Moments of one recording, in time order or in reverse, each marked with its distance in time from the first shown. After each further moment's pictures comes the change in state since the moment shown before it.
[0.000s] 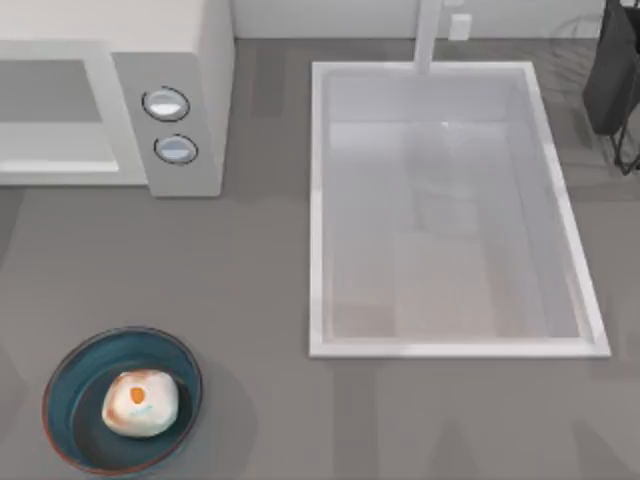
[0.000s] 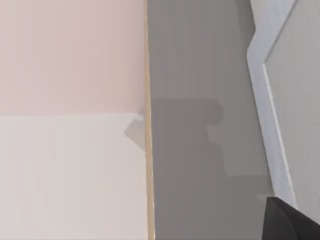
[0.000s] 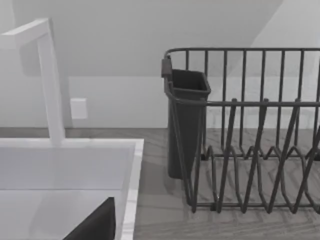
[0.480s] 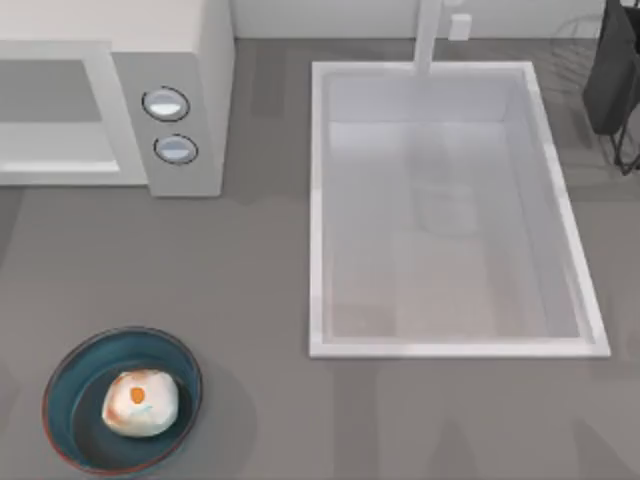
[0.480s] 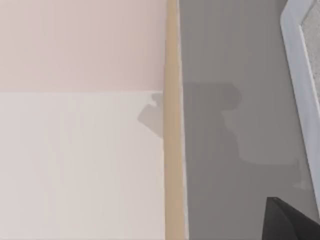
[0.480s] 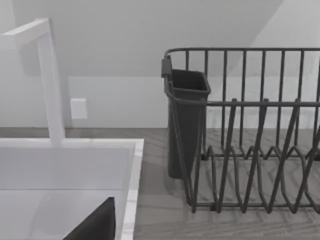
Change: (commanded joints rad) left arm 0.029 0.000 0.010 -0.044 0.029 0.019; right arm 0.000 0.000 0.000 0.000 0.000 0.000
